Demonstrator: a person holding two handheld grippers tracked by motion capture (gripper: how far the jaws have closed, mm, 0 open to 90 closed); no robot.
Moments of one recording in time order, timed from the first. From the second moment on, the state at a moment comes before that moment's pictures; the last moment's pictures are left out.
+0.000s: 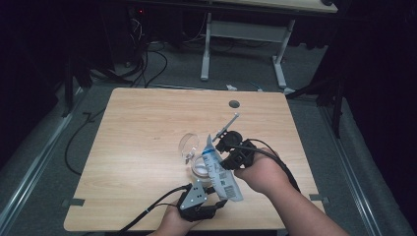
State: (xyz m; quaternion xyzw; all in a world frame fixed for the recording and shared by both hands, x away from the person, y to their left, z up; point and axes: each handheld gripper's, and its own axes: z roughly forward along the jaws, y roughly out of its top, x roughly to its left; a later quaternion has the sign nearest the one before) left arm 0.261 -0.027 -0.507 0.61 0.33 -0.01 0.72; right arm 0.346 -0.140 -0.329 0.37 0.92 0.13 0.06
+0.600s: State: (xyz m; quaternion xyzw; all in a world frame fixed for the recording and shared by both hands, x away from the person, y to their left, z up) left arm 0.266 0.023 -0.511 0.61 0.36 0.03 0.71; right arm 0.346 -0.139 -0.330 0.37 0.92 0.13 0.06
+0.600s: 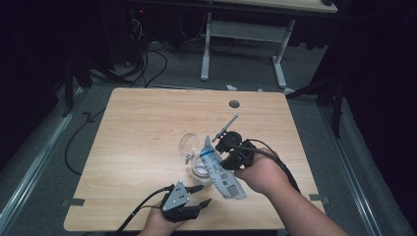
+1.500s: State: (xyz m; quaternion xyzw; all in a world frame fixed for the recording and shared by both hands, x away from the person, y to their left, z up) left arm 0.306 0.120 -0.511 0.55 0.42 0.12 0.71; right arm 0.344 -0.145 -0.336 0.37 0.92 0.13 0.06
